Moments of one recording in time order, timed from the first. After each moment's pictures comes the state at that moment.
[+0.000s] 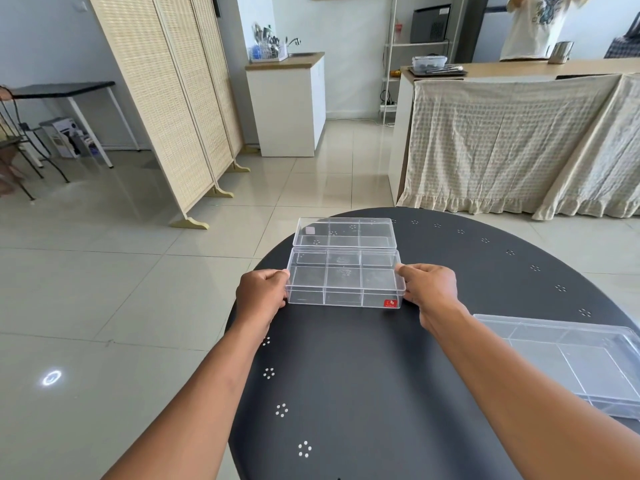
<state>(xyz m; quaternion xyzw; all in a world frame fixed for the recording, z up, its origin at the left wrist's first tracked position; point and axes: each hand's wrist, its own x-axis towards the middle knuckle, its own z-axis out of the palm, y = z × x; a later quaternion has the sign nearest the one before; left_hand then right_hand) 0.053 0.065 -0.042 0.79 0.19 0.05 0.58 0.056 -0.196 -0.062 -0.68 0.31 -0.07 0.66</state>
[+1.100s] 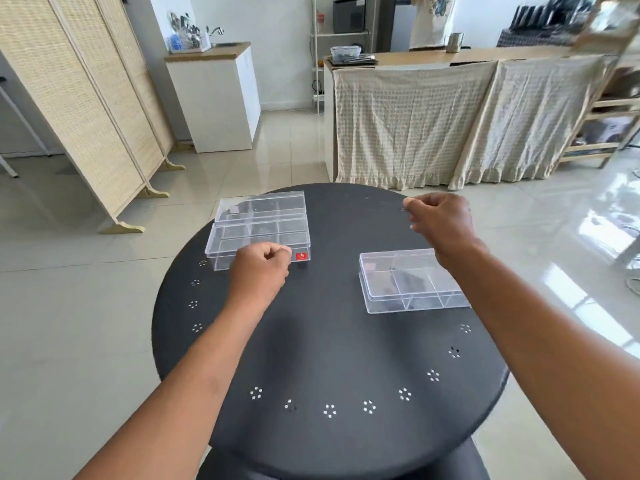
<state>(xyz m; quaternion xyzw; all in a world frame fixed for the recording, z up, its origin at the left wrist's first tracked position) -0.052 -0.053 -0.007 0.84 0.02 0.05 0.55 -0.071 -0.334 0.030 -0.76 0.25 -0.24 0.55</state>
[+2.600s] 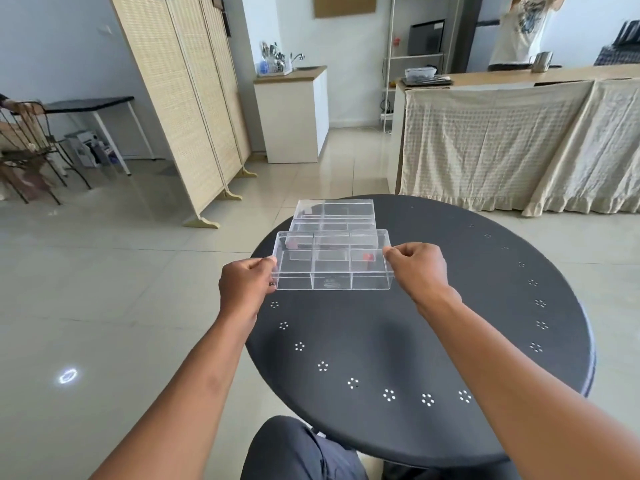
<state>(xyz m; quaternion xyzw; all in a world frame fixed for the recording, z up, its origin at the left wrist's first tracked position) -0.086 0.079 -0.012 0.76 0.17 0.13 0.62 -0.098 -0.190 0.002 -0.82 0.19 -0.10 0.53</state>
